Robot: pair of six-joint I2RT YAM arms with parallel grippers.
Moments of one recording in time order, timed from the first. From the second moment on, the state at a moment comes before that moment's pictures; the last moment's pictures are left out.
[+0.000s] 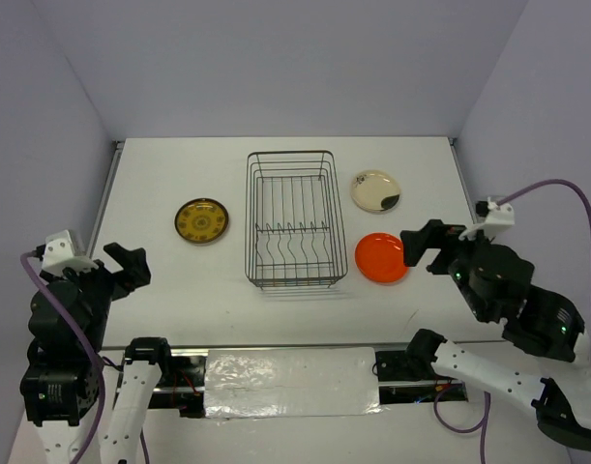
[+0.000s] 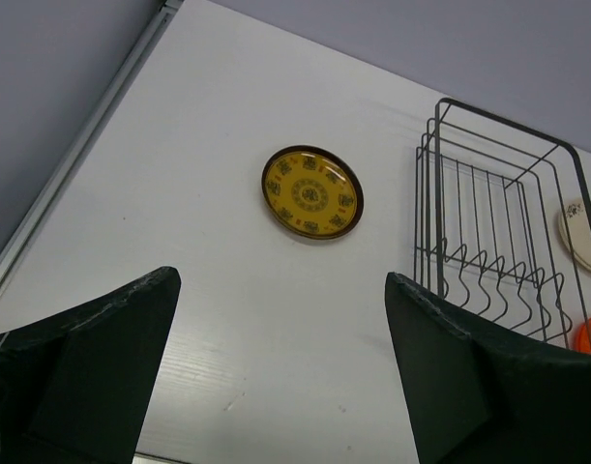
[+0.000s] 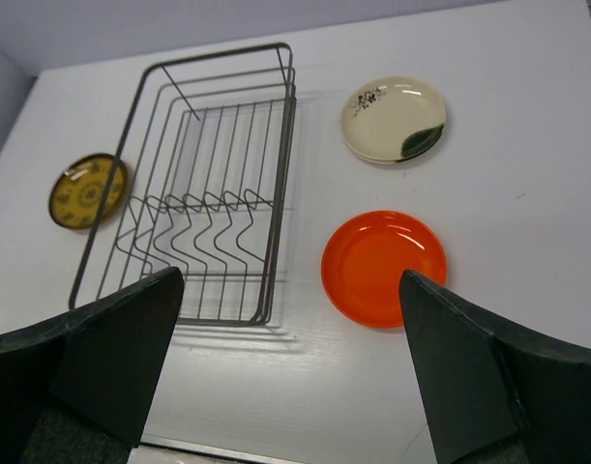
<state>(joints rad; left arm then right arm) 0.04 0.36 1.09 -0.94 -0.13 -0.31 0.89 0.61 1.23 -0.96 0.70 0.49</state>
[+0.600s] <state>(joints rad) 0.02 0.33 1.06 -1.00 -0.16 -0.31 0.89 0.49 1.22 -1.05 0.72 0.51</state>
